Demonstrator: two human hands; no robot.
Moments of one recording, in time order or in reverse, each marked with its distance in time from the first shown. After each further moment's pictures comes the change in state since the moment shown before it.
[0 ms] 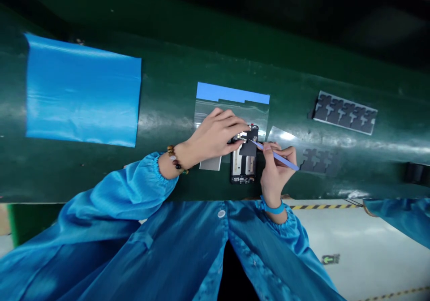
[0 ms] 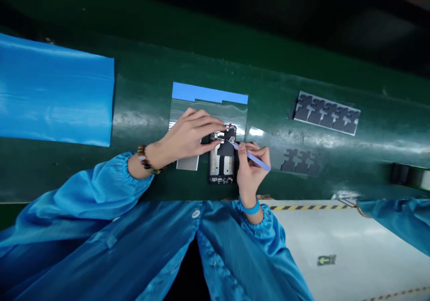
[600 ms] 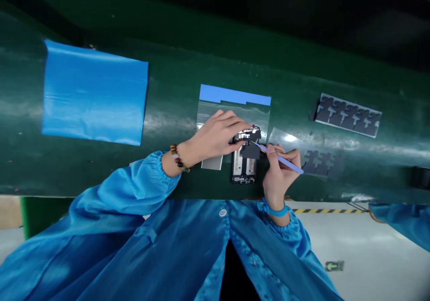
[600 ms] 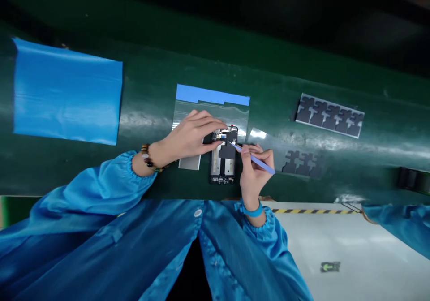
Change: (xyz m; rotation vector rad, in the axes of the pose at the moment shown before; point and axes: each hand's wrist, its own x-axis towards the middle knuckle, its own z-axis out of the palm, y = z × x) left_hand 0.002 0.001 0.001 -0.076 -0.018 -0.042; right_hand 0.003 -0.005 -0.006 0.038 0.026 0.009
